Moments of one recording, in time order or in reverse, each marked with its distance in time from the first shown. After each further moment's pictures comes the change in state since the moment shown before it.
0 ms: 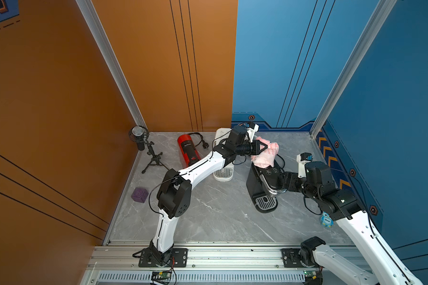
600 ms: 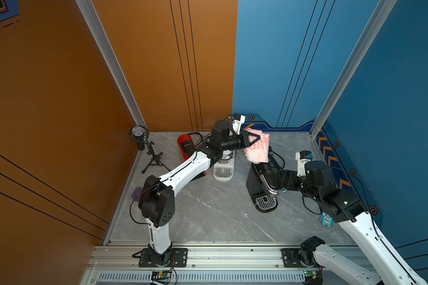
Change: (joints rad) left arm 0.080 -0.154 -0.103 0.150 0.123 -0.235; right arm 0.075 0.001 0.024 0.002 0.041 0.036
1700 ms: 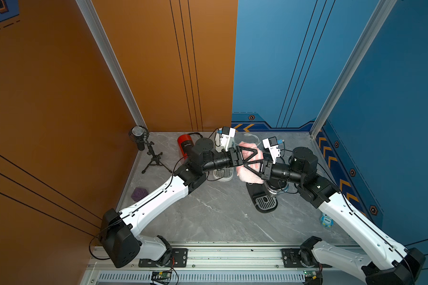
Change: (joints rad) left arm -0.093 -0.514 -0.459 0.073 -0.011 -0.142; right arm 0.098 0.207 0.019 0.654 -0.760 0.220
